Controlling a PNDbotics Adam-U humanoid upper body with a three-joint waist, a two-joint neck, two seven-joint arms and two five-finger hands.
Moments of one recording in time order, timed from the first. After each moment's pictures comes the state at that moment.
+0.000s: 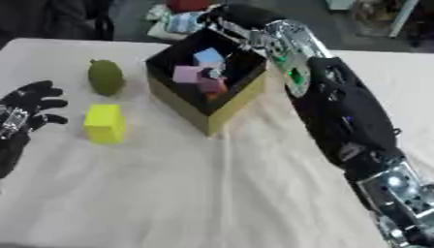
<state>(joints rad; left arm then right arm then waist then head) -0.28 0.33 -0.04 -1.71 0.19 0.03 -0.16 -1.11 -0.31 0.23 -1.04 0.91 -0.22 0.37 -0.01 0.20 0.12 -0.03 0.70</state>
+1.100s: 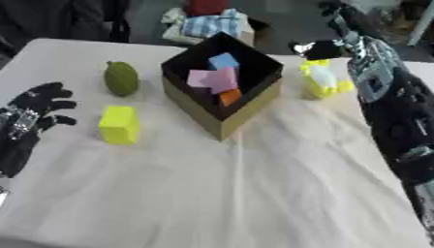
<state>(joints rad) -0.29 0.33 -0.04 -1.71 0.19 0.03 -0.16 -1.08 -0.42 0.01 -0.71 0.78 -0.01 0.04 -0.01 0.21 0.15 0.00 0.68</state>
